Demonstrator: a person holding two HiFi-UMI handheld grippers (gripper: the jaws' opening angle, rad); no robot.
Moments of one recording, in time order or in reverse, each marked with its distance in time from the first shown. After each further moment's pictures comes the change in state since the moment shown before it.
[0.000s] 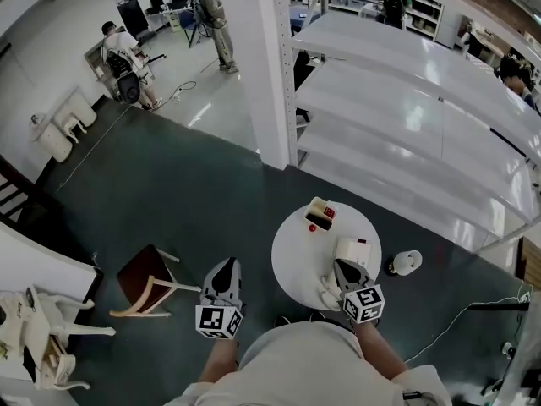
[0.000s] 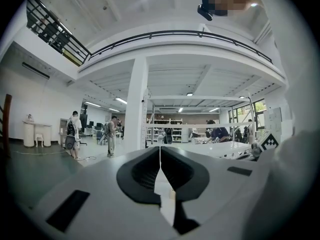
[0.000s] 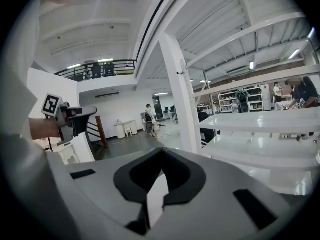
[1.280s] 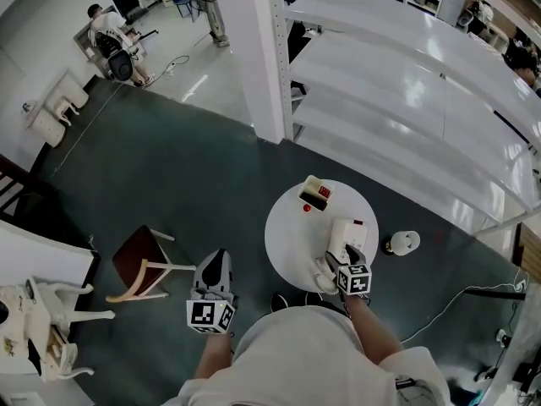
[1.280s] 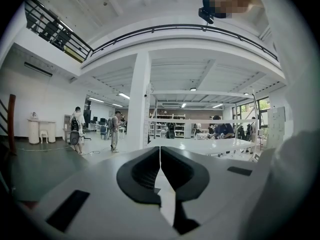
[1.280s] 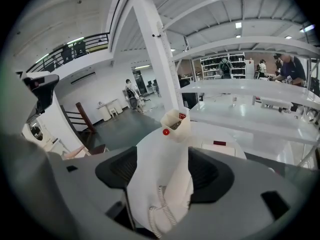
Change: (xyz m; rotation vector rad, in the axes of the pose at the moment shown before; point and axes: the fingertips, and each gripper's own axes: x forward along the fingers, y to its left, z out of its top) left arm -0.005 -0.003 -0.012 -0.016 0.066 0.035; right arm 0.026 -0.070 -0.139 0.161 0.336 -0.160
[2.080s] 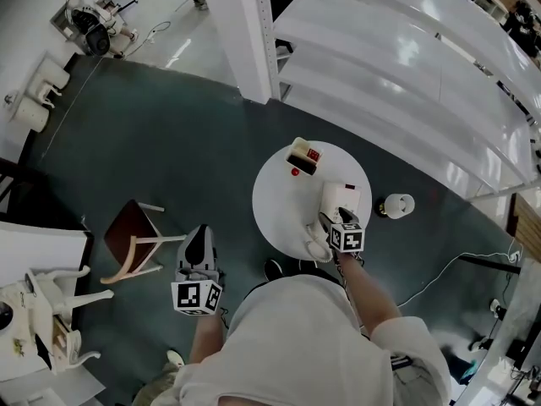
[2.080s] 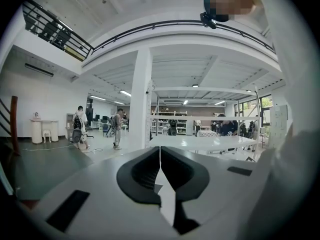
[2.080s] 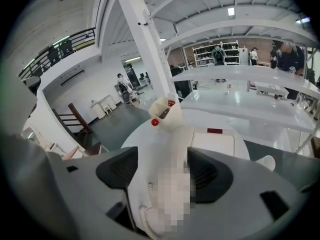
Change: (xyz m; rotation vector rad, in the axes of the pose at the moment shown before) left arm 0.004 0.001 -0.003 0.005 0.038 0.027; right arm 0.034 -0.035 -0.021 0.094 0.109 -0.029
